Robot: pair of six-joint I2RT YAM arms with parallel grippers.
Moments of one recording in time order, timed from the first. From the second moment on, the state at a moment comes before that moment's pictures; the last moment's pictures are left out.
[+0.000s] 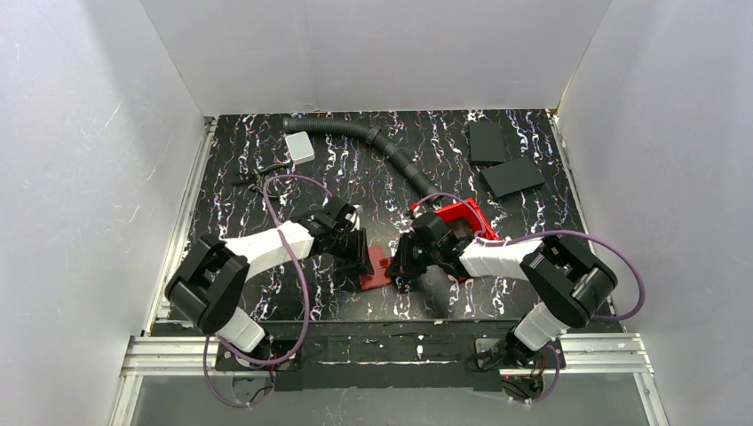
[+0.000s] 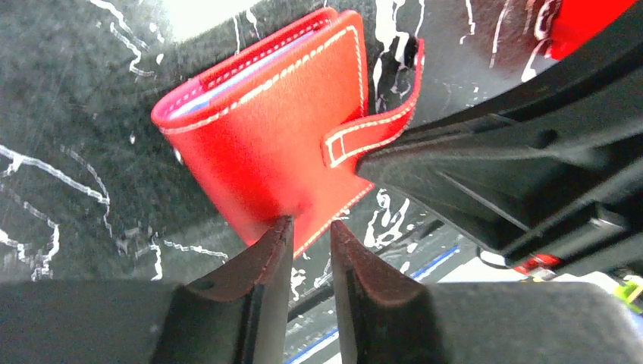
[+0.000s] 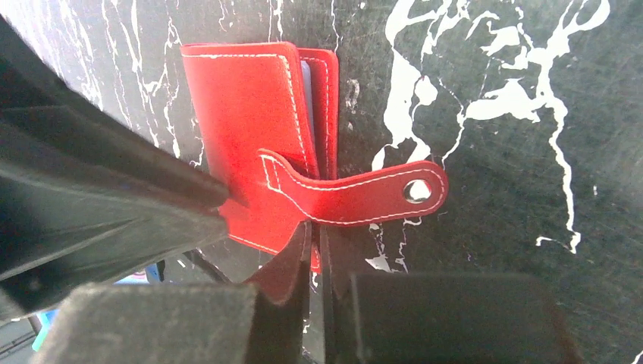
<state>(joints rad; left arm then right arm) -0.66 1.57 0.83 -0.36 0.36 -0.70 0.81 1.57 0.63 0.13 -0.28 0.83</state>
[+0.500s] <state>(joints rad) -0.53 1.32 0.61 -0.28 0.43 -0.87 0.81 1.57 0.59 0.22 -0.28 0.85</state>
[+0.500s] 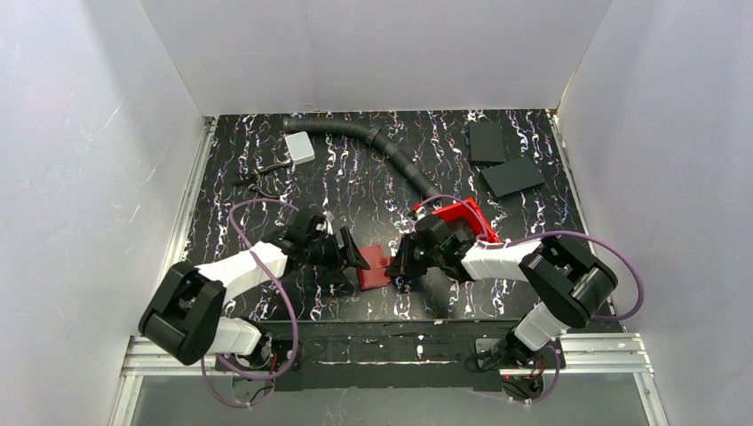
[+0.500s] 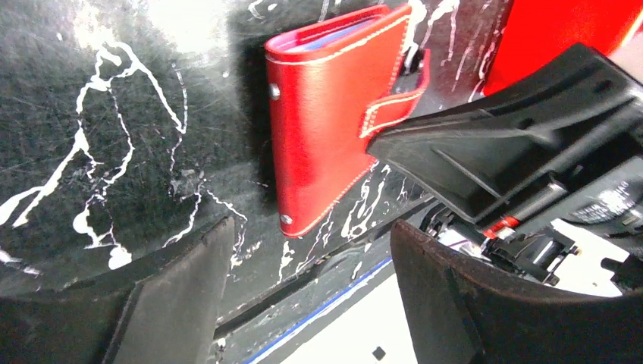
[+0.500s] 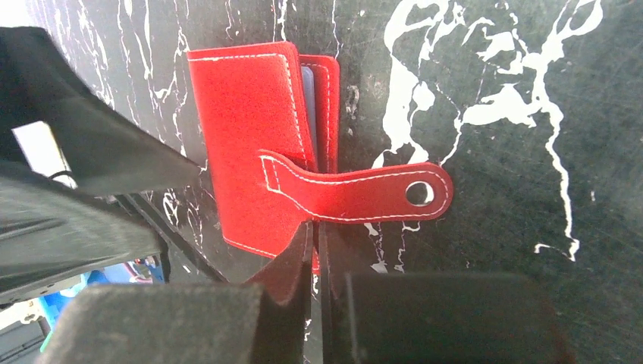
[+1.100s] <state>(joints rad) -0.54 1.51 0.53 0.10 0.48 -1.06 0.81 1.57 0.58 0.24 -0.28 0.86</state>
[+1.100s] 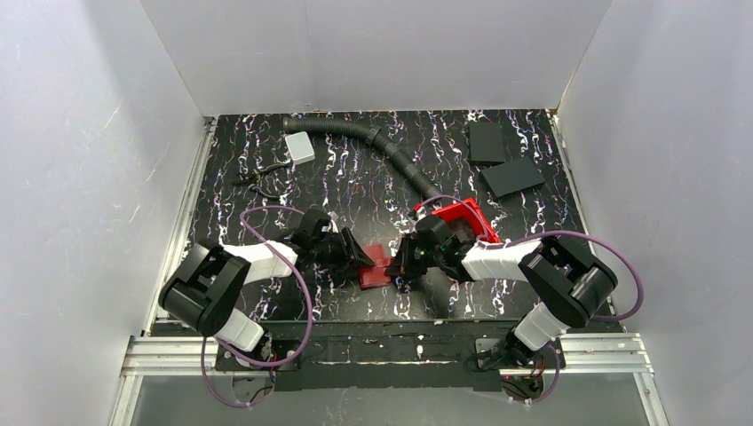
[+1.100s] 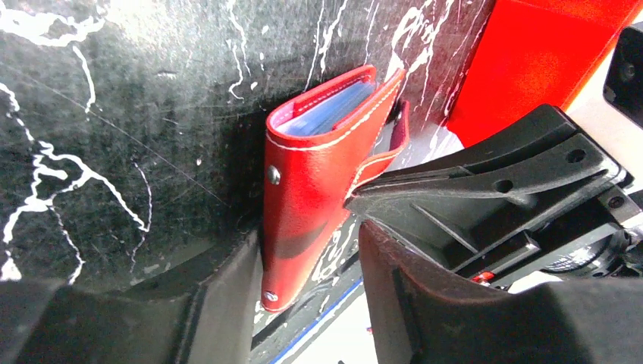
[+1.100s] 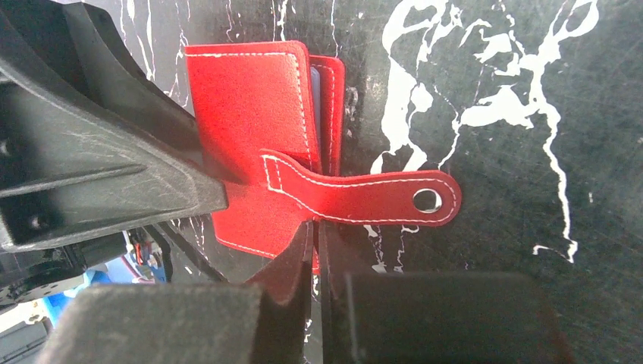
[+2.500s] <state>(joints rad) -0.49 1.20 0.77 -0.54 0.47 -1.08 1.57 1.60 0.91 -0.01 0.86 -0.09</state>
